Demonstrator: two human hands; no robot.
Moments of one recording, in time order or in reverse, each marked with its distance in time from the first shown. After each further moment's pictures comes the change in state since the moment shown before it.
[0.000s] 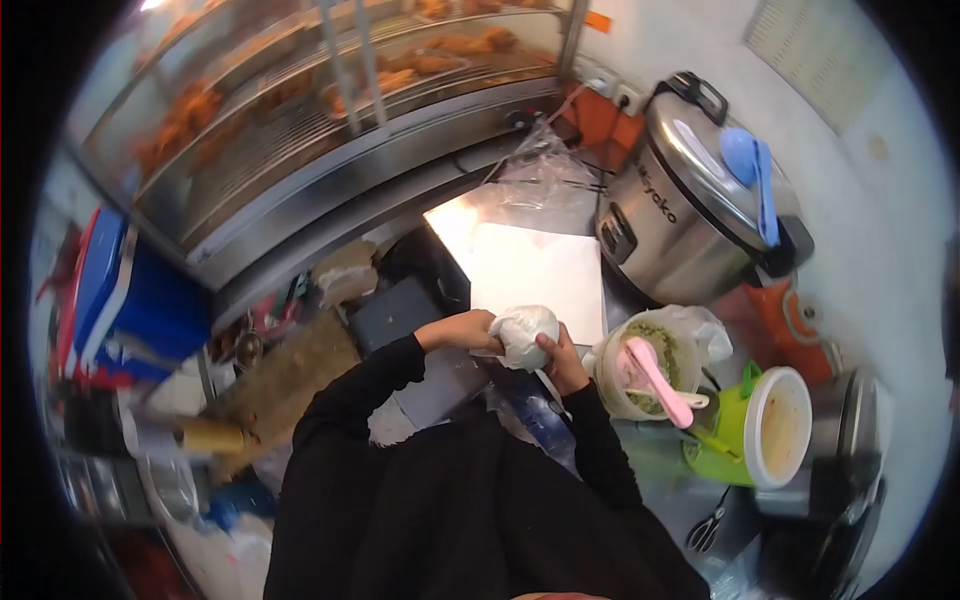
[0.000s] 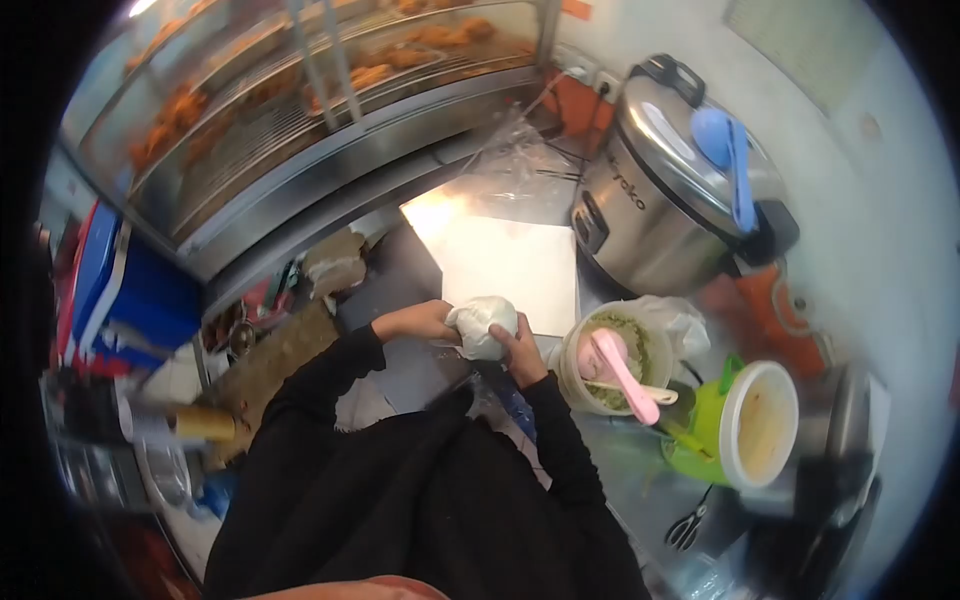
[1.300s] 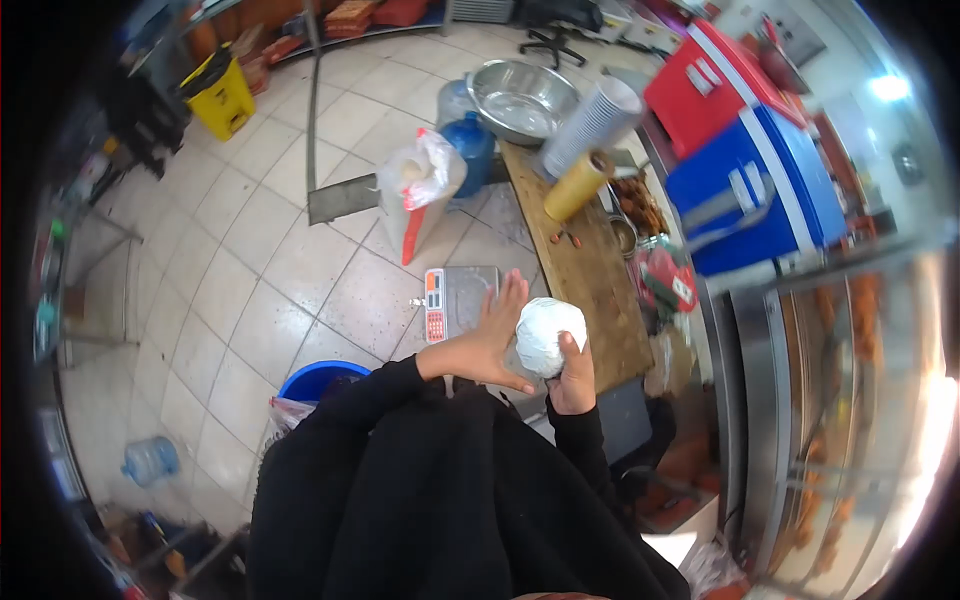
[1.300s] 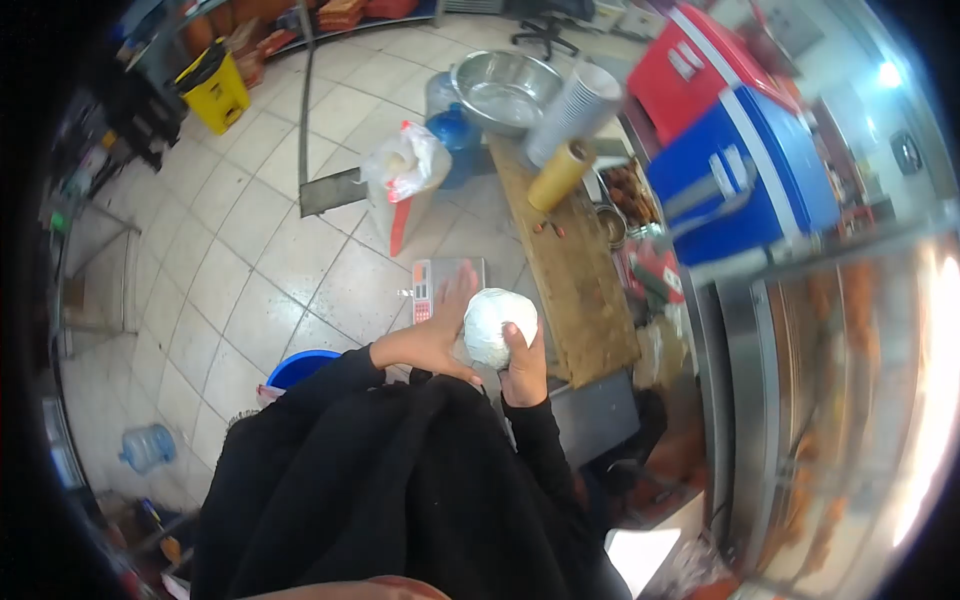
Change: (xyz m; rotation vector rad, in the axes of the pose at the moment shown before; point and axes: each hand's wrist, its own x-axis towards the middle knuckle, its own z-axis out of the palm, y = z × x) left_hand -0.418 -0.035 0.250 0.081 1.855 -0.594; right_hand -0.153 0.220 0.351 -0.421 -1.306 0.857
